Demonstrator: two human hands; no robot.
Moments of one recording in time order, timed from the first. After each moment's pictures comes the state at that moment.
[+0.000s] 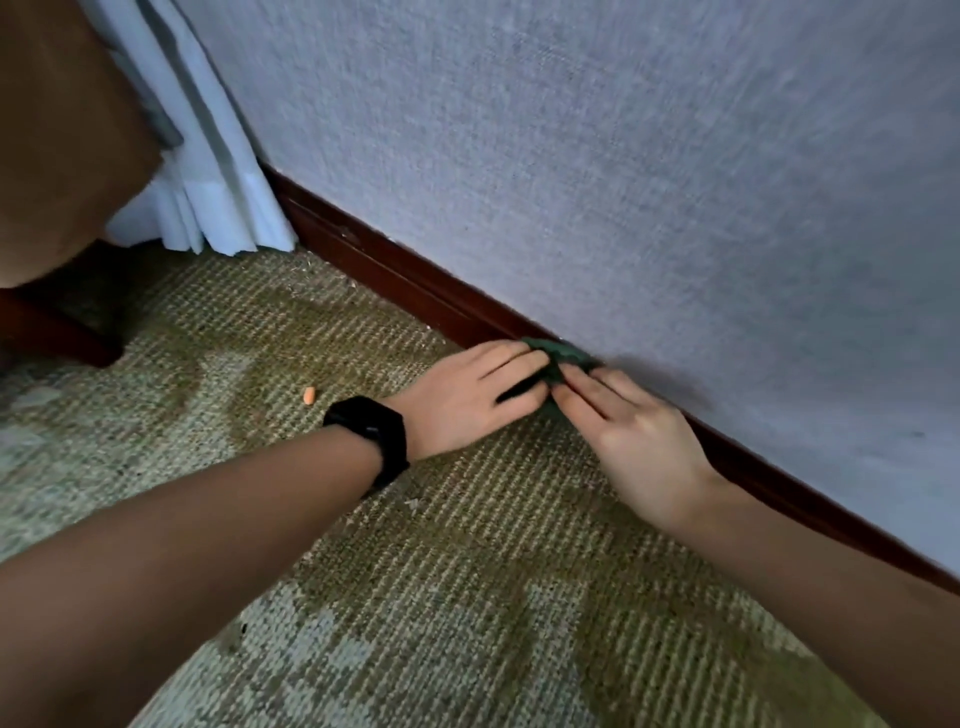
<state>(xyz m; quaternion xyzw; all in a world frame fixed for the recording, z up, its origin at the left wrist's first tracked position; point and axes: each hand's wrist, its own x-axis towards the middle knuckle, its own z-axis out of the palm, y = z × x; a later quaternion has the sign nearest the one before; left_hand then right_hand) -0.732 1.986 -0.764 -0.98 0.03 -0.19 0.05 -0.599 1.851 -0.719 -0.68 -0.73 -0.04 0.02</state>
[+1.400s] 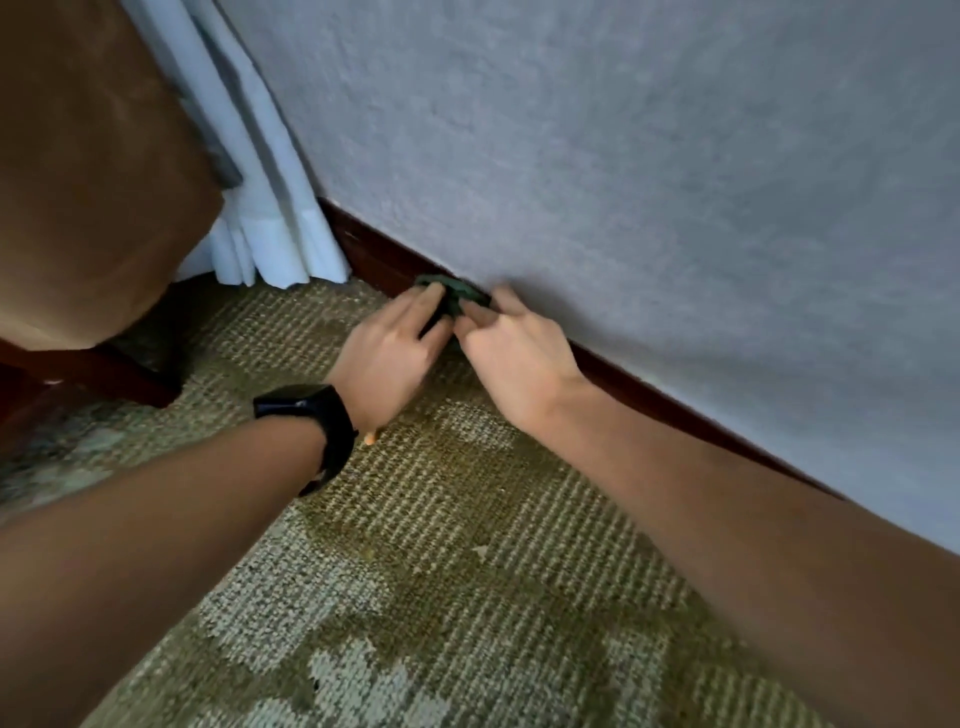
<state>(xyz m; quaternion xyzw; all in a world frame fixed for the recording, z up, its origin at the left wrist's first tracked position) -0.792 2.068 -0.739 -0.97 -0.22 -0.09 0.04 -0.670 1.998 -0.713 -0.70 -0.71 0.00 -0.03</state>
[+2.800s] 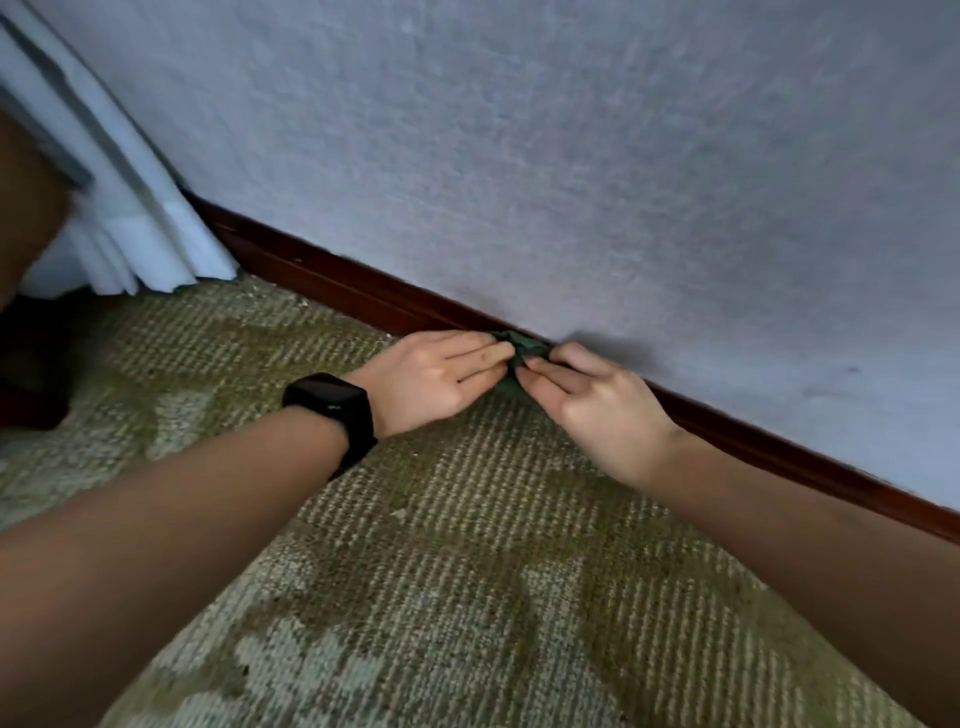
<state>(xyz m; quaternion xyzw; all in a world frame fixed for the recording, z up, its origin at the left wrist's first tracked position) -0.727 2.007 -0.751 -0.96 0.14 -0.23 0.04 -0.598 1.857 -0.722 -0.67 -0.74 -0.09 0.01</state>
